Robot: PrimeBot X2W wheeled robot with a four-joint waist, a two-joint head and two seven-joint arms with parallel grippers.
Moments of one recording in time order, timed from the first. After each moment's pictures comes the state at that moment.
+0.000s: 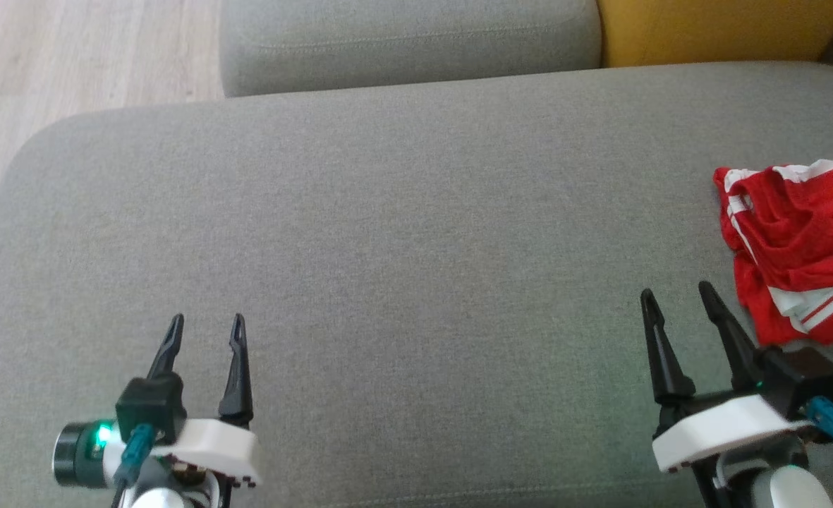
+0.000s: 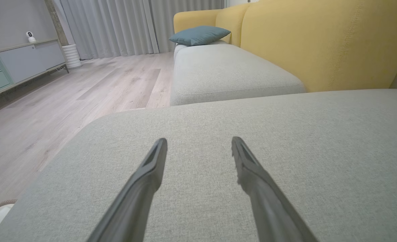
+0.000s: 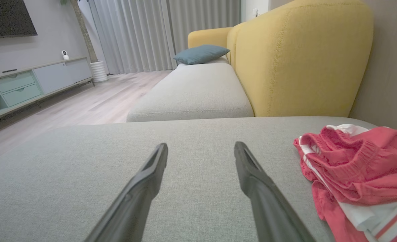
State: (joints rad) left arm 0.02 0.27 -0.38 0.07 -0.26 0.32 -0.20; right arm 0.08 -0.05 0.05 -0.05 0.13 0.13 0.00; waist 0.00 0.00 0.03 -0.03
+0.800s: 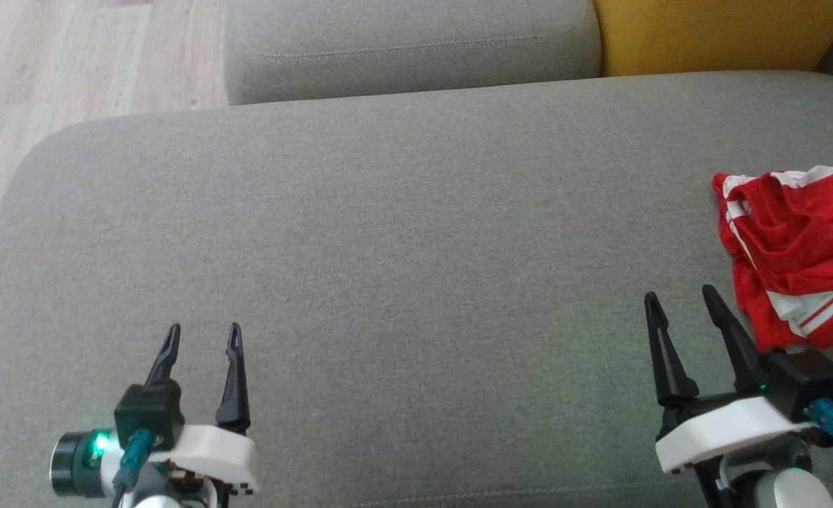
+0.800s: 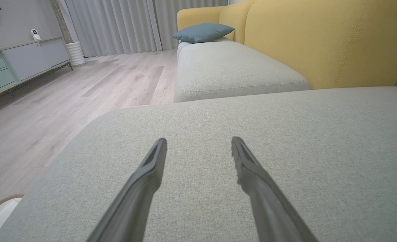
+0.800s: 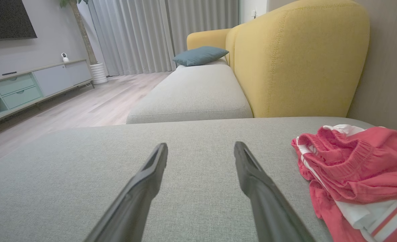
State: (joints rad) left arm 0.04 0.28 -0.38 0.07 -0.27 0.33 -0.19; right arm 0.10 -0.05 0.04 -0.05 0.14 0.13 0.01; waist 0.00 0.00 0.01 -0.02
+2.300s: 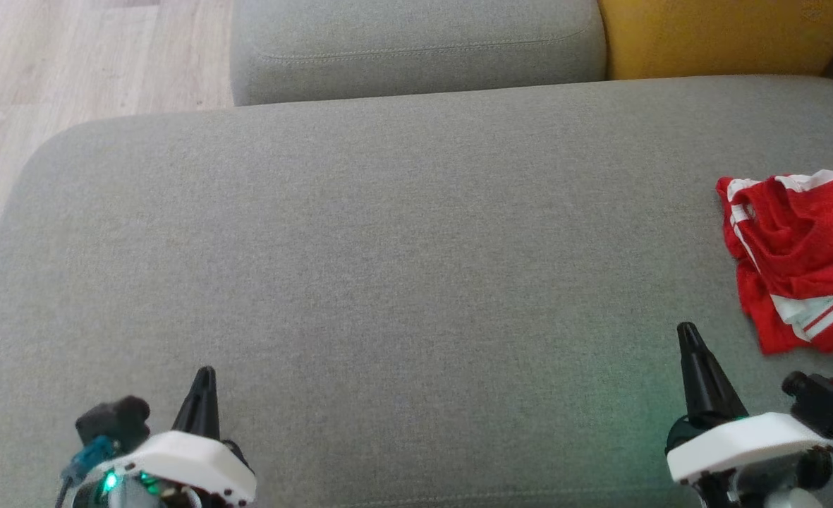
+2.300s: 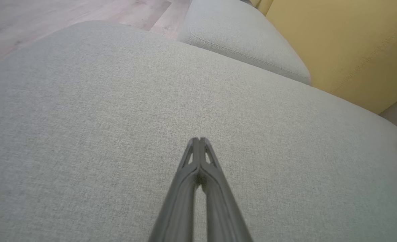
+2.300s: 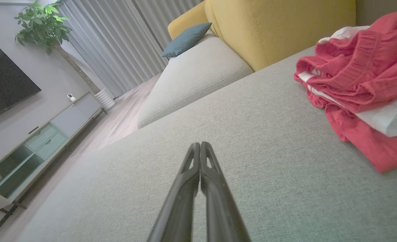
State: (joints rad) left arm 0.07 0.22 -0.31 0.17 -0.59 0.23 -0.14; right arm 0.11 -0.05 0.03 0.08 0.50 0.13 0.01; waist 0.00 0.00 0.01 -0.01
